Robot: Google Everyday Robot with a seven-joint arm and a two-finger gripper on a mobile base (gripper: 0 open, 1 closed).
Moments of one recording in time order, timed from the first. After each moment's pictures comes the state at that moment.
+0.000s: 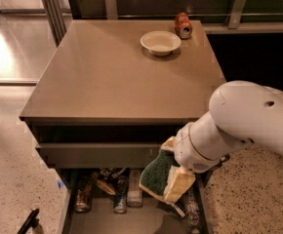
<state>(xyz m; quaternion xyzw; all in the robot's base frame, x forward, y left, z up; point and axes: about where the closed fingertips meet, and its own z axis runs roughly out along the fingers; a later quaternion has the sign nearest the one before) 0.399 -0.068 0.750 -0.68 0.70 0.11 0.20</state>
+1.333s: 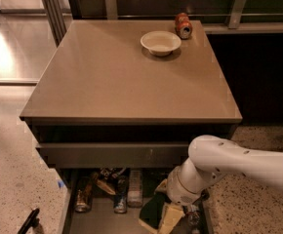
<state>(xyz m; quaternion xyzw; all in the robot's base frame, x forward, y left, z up) 0.369 -0.060 0.567 -0.66 0.71 0.23 0.11</state>
